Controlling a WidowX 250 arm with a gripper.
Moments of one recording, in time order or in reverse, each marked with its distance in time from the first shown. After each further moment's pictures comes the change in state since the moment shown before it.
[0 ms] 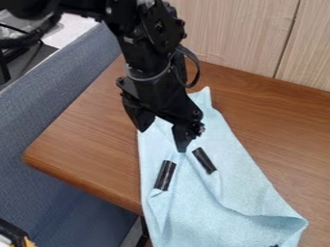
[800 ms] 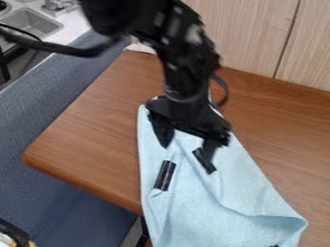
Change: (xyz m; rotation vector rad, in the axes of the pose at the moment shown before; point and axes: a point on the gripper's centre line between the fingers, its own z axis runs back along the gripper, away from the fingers) arm 0.017 -0.021 -0.055 0.032 0.059 0.176
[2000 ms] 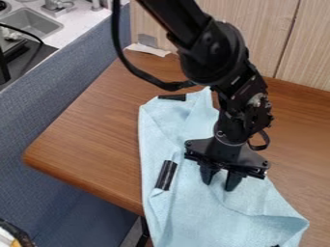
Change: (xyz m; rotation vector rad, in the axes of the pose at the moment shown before) arm -0.003 -0.037 -0.057 0.061 0.061 0.119
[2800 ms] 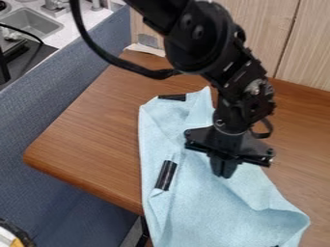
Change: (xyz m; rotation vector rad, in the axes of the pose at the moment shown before) arm 0.004 -0.005 0.030 -0.041 -0.078 0.014
